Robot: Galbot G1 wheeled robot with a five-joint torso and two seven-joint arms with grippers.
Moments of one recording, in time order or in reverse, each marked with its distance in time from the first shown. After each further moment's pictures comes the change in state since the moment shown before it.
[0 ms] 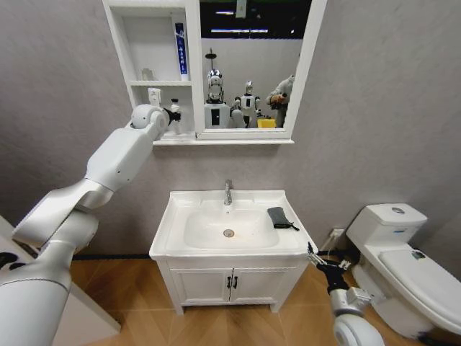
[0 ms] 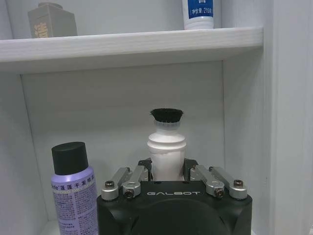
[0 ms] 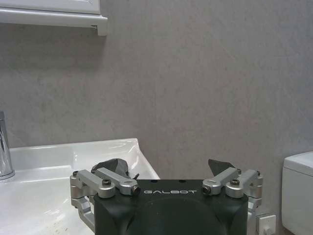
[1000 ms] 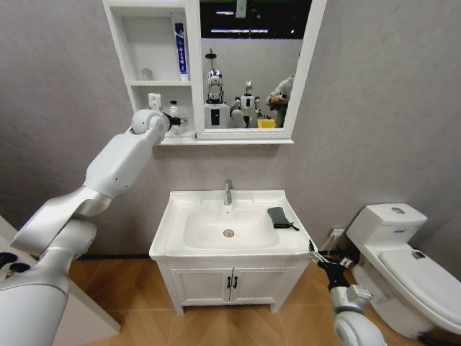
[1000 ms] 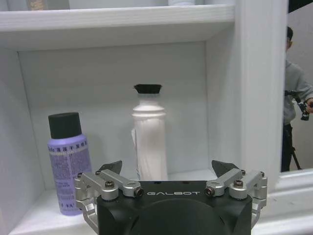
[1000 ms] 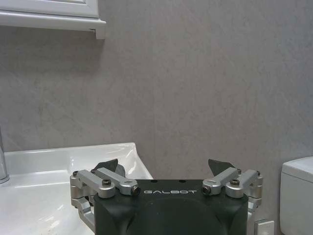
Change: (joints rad) left arm 0.119 0.073 -0.046 -0.212 -0.041 0.044 -0.079; right arm 0.018 -0.017 -0.003 -0.002 0.001 -0.003 0.017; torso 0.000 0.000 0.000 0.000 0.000
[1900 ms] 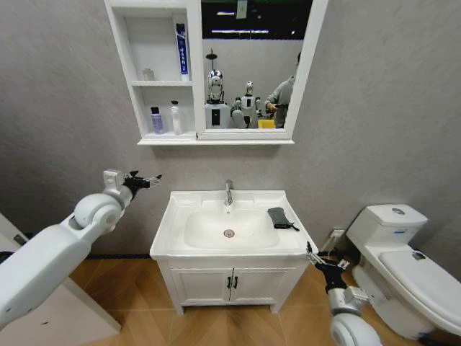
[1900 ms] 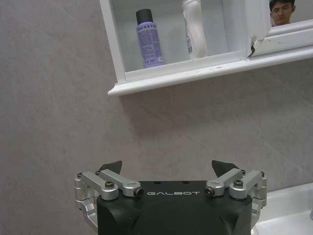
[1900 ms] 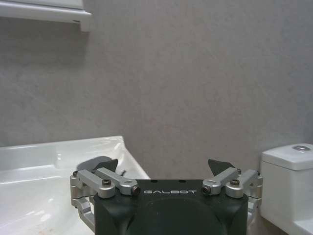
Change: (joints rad) left arm 1.040 0.494 -0.533 -0.718 0.123 -0.238 -0.006; right arm -0.024 0.072 -0.005 0.017 -0.047 -0.025 0.101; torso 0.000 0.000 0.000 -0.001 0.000
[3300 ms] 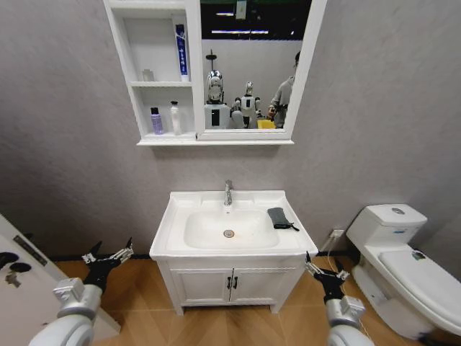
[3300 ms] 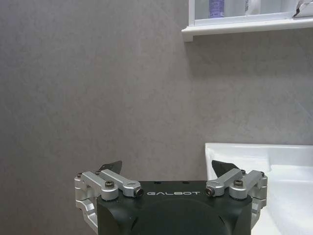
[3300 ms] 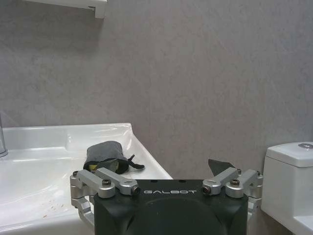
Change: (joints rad) left arm 0.988 -0.573 -0.657 -0.346 0.357 -0.157 0.145; right arm -0.042 -0.006 -0.030 0.022 -0.046 -0.015 -0.029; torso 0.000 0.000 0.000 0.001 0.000
